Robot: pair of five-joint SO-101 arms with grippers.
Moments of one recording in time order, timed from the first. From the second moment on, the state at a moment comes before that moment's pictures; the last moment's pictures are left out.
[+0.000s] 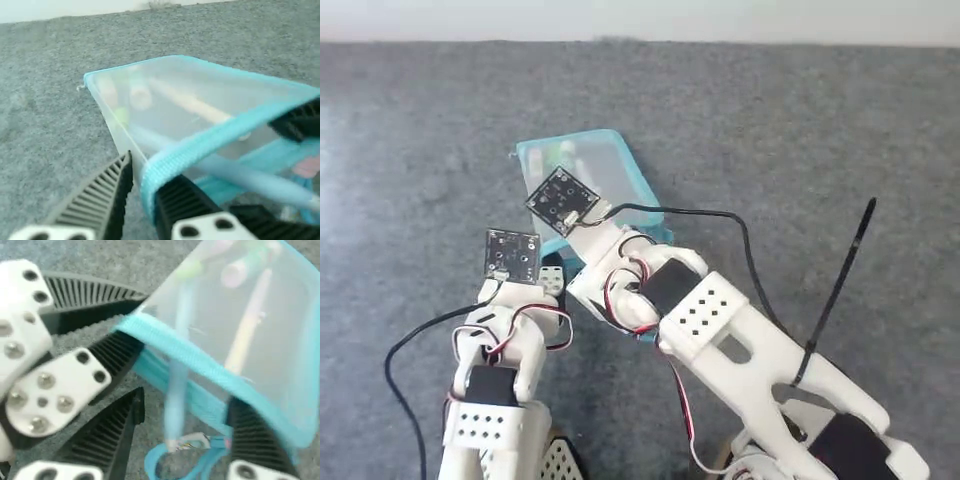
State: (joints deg) left arm -1.1 -85.4 93.8 35.9 2.1; right arm -49.1 -20.7 31.6 50.5 5.6
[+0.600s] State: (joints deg) left arm -6.0 -85.4 91.5 35.5 2.1; right arm -37.9 -46.4 35.4 65.7 8.0
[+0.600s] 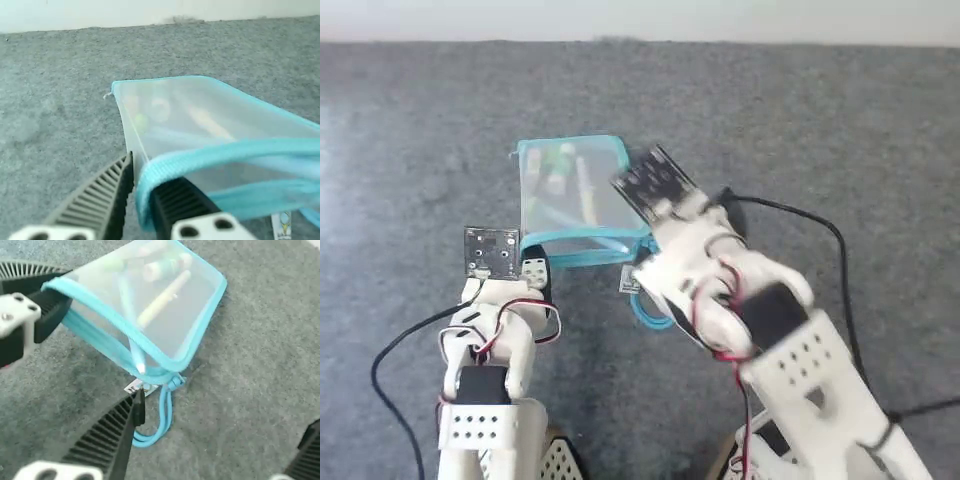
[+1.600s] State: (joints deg) left arm -6.9 -87.2 84.4 45.9 2.6; right arm -31.1 -37.4 55.9 40.8 8.4
